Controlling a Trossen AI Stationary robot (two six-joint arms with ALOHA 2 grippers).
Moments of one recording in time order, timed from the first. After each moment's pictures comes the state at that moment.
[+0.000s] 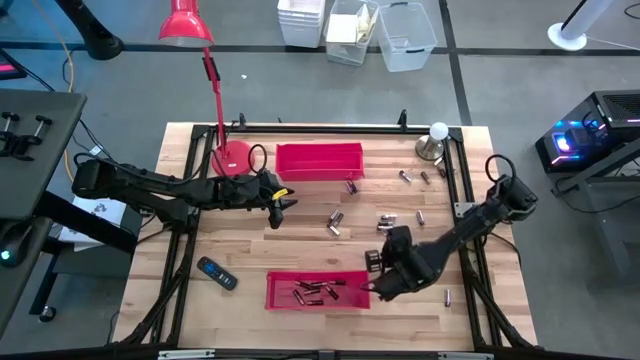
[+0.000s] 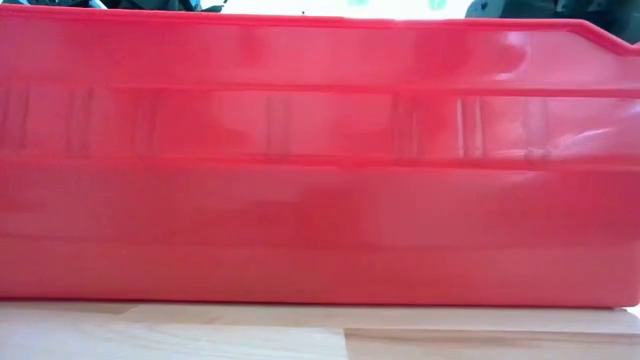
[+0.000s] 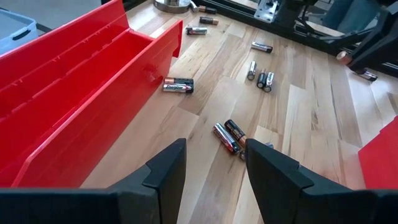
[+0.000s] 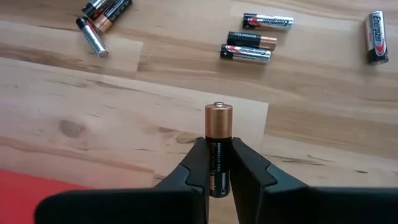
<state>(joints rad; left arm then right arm) 0.04 1.19 0.53 0.19 -0.21 -0.30 0.59 1.73 1.28 -1.21 0.44 2.01</state>
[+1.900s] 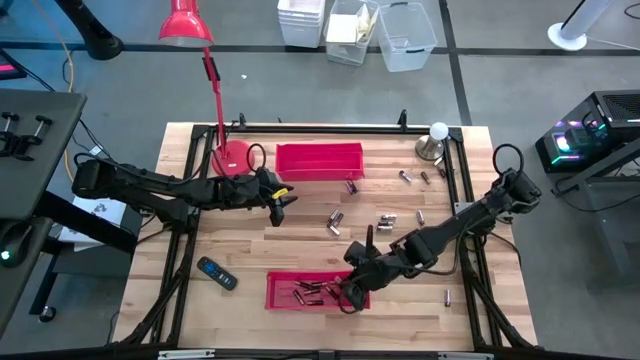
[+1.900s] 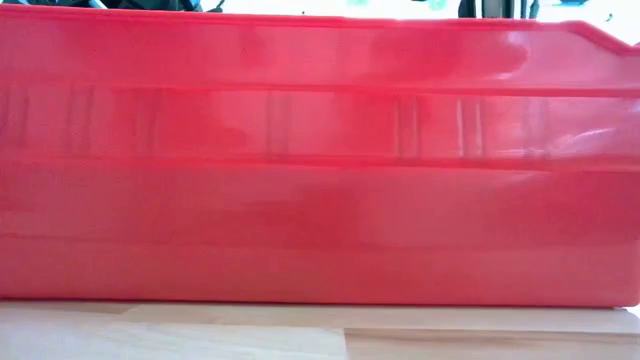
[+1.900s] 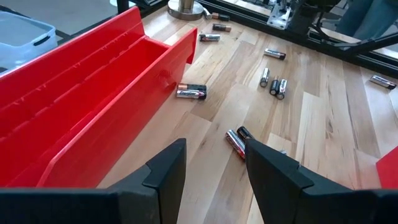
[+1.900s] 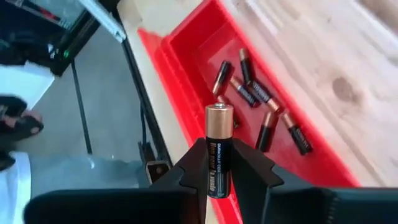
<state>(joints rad) 0.04 1.19 0.53 0.19 -0.27 -0.30 0.51 1.66 1.28 -0.42 0.14 1.07</state>
